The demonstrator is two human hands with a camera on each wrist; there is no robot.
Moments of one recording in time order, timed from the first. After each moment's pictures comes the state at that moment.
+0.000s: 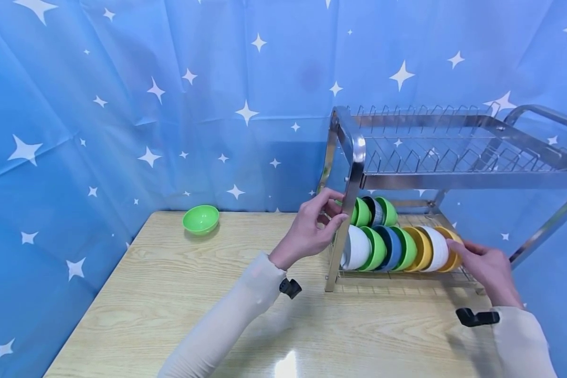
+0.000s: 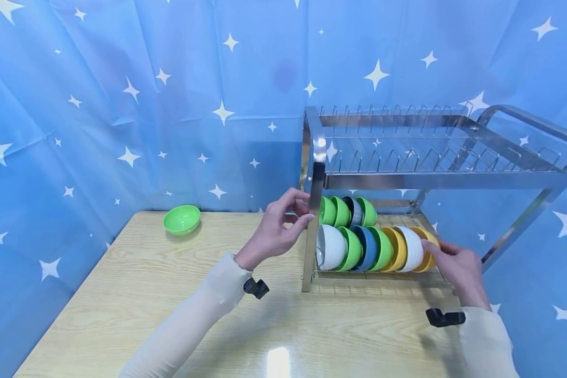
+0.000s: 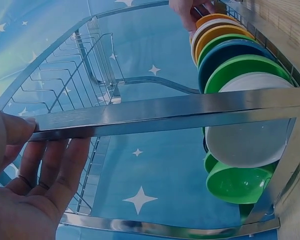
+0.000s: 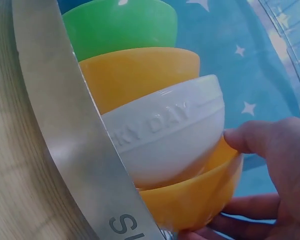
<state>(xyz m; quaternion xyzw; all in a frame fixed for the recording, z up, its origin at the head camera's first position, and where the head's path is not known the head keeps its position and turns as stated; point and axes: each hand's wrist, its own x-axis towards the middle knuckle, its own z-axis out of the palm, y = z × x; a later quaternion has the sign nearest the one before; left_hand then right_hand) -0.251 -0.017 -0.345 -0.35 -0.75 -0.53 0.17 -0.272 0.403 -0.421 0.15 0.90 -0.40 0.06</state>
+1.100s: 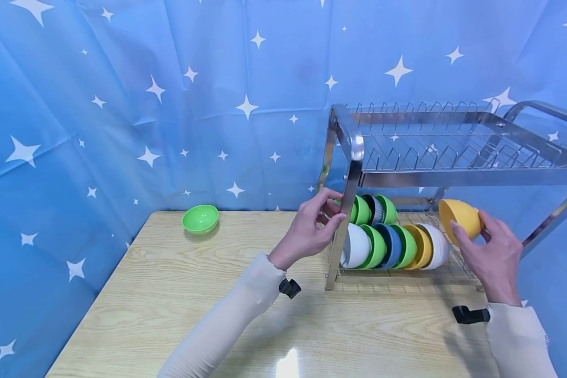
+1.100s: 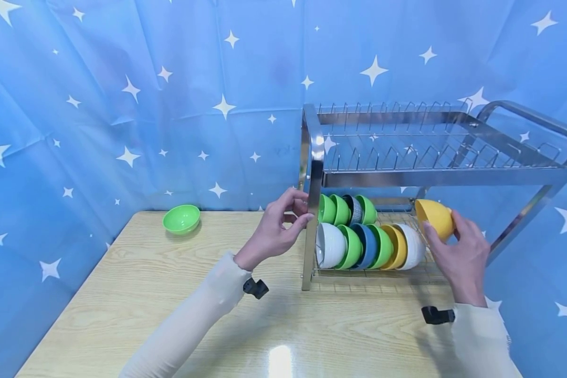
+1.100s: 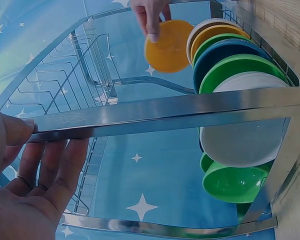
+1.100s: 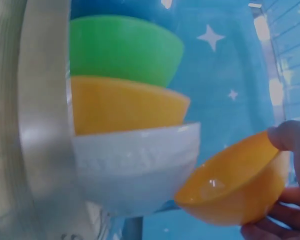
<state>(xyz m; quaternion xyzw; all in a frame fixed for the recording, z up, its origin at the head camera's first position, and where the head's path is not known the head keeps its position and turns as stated) -0.249 -0.017 -0.347 -0.35 -0.75 -0.53 0.17 -0.266 0.372 -0.401 0.07 0.90 -0.34 -0.26</state>
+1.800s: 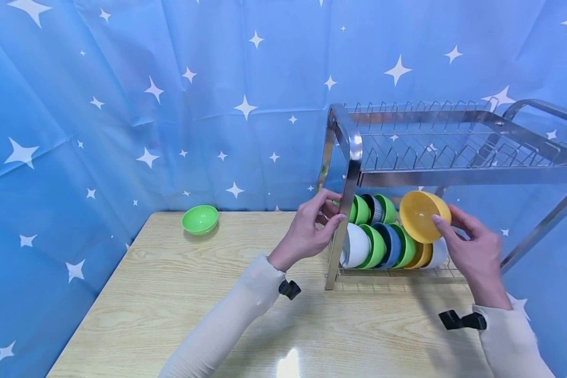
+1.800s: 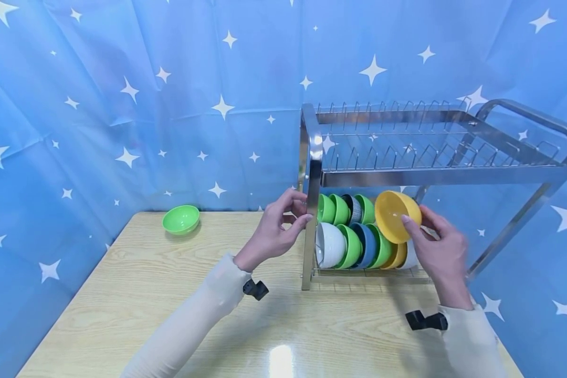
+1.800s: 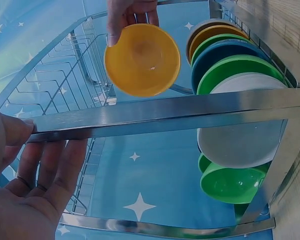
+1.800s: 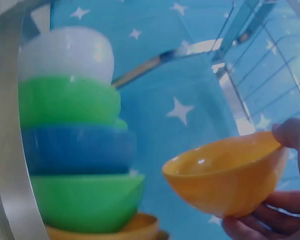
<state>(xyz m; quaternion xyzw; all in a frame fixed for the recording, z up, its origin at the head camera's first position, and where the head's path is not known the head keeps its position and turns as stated) -0.248 -0.017 -0.348 -0.34 -0.75 -0.54 0.16 -0.242 0.319 -0.368 0.06 0.85 -0.50 -0.17</state>
